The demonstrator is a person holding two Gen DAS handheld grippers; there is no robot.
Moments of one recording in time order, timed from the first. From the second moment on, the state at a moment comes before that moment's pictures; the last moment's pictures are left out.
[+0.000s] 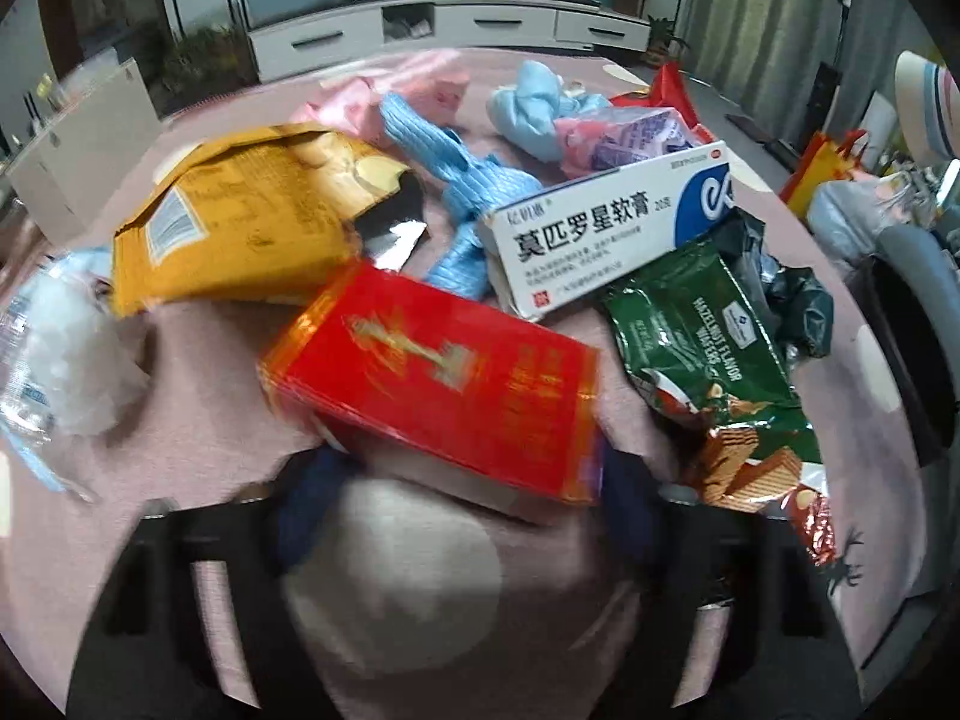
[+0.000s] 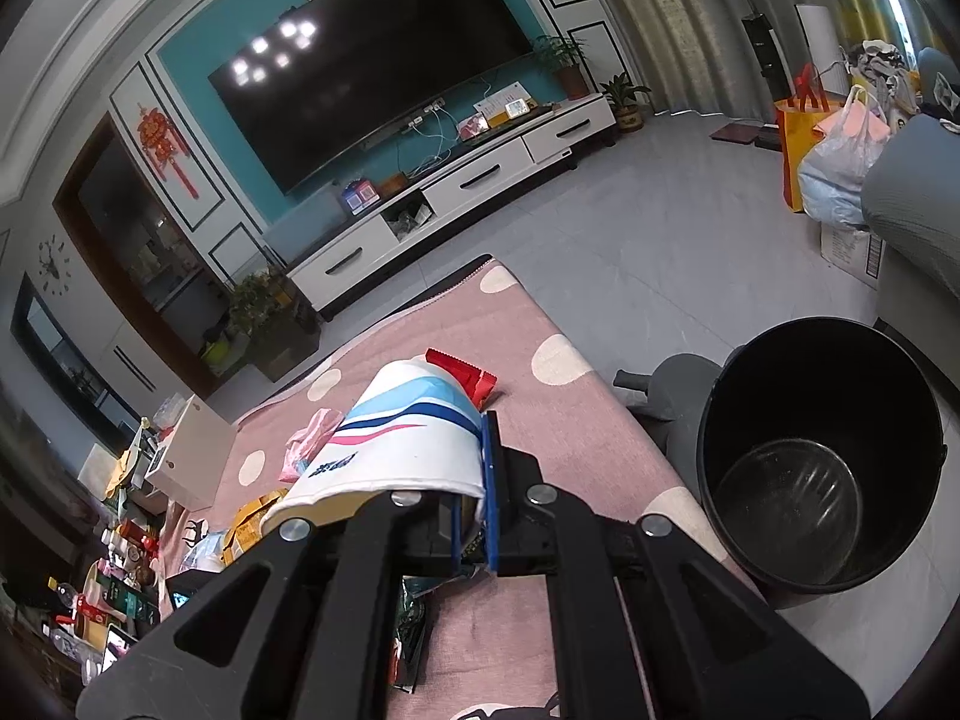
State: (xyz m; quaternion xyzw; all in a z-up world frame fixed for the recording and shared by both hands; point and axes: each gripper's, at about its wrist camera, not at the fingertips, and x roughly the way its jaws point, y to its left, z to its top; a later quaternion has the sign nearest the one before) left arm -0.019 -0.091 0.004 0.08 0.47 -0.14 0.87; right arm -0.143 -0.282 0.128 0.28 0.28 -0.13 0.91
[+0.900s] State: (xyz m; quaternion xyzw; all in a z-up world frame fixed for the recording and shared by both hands) left arm 0.024 -0.064 0.039 -0.10 0.51 -0.03 0.85; right arm -0.145 -0.306 0.112 0.32 0.28 -0.14 0.89
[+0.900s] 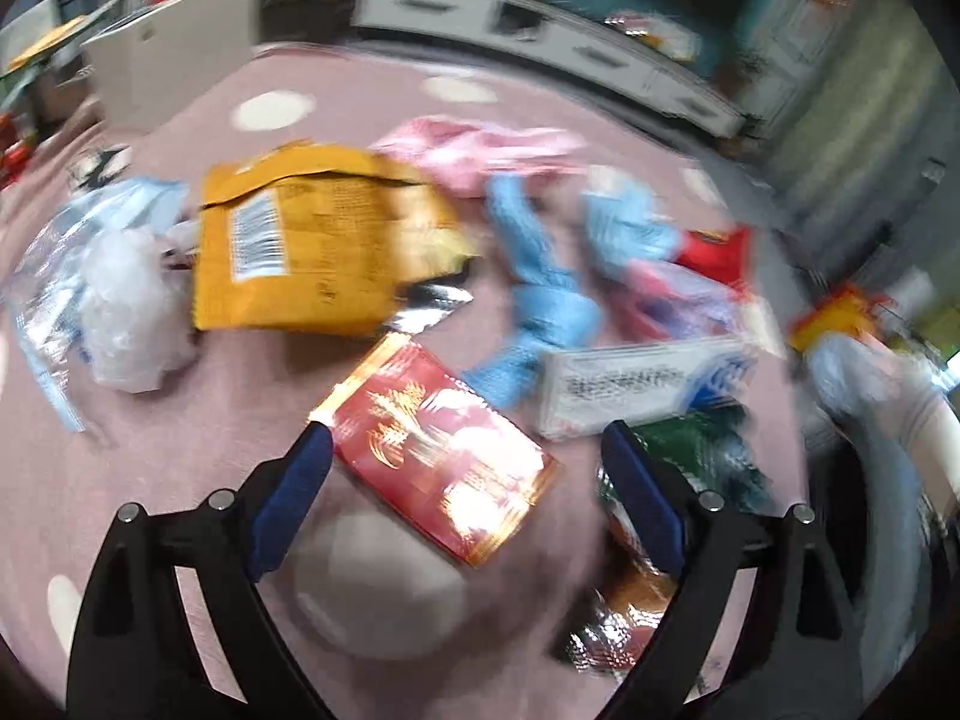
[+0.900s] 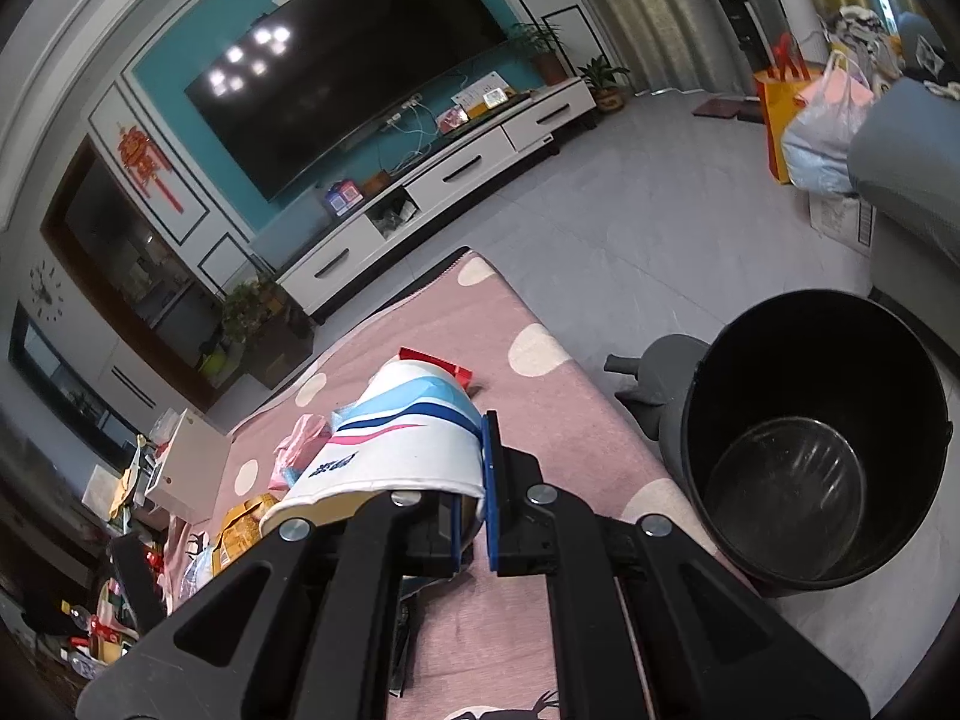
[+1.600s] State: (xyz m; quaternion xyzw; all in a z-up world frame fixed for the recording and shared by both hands) left arm 0.011 -0.086 0.038 -0.10 0.49 0.02 0.87; right arm -0.161 -0.346 0.092 0.37 0.28 -0.17 0.87
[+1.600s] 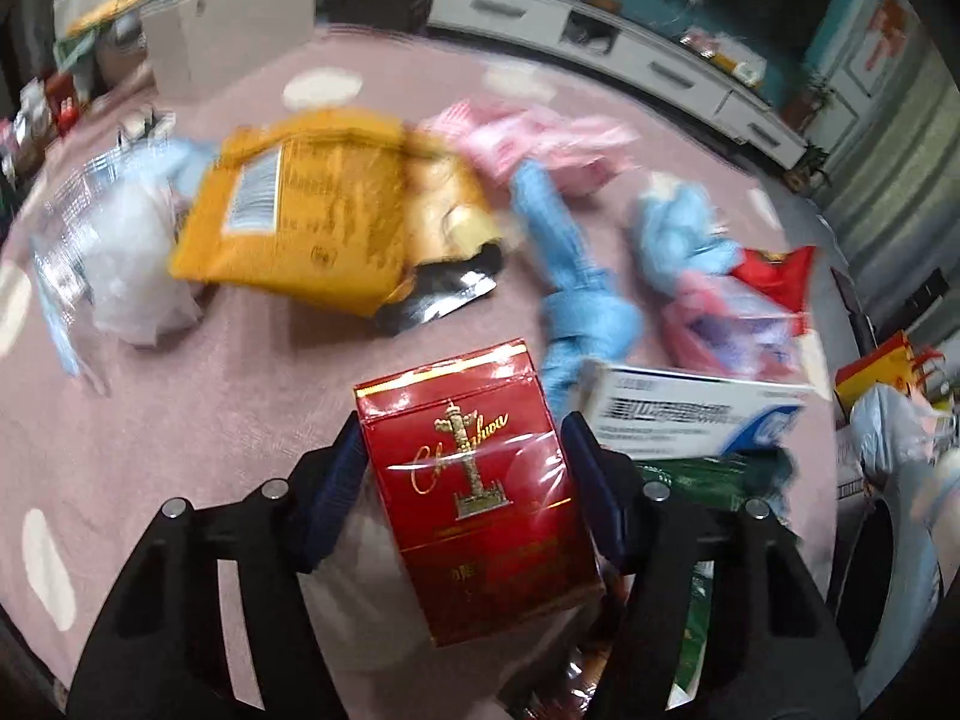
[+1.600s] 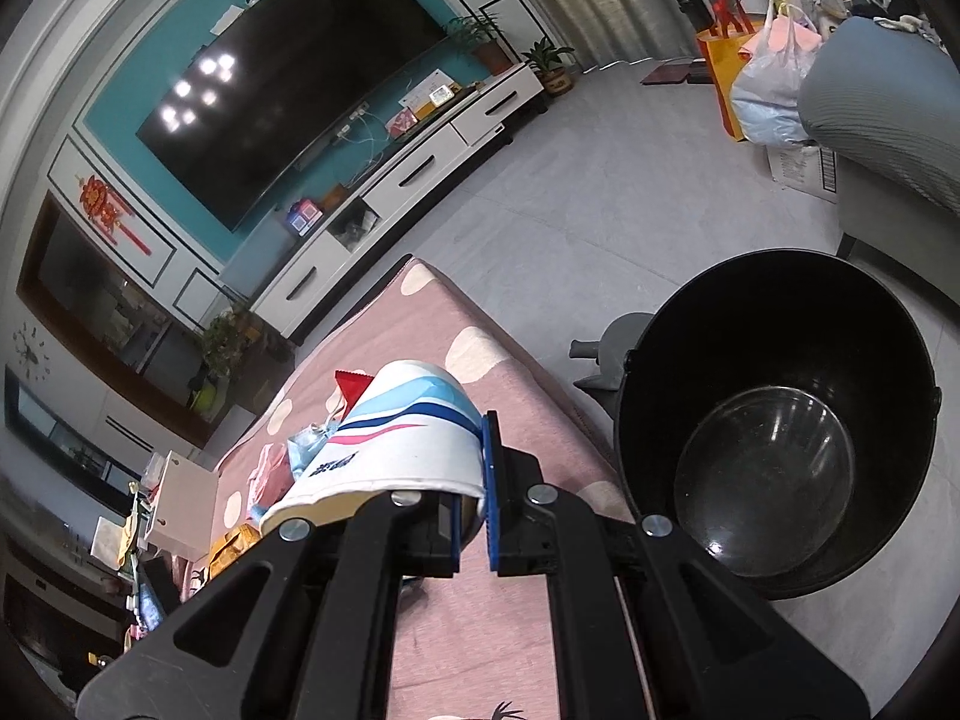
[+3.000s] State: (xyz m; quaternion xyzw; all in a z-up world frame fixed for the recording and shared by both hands) left arm -0.060 -0.412 0.023 -0.03 0.49 -0.47 0.74; right arm -0.266 -0.445 0.042 0.38 0.34 -0.47 0.73
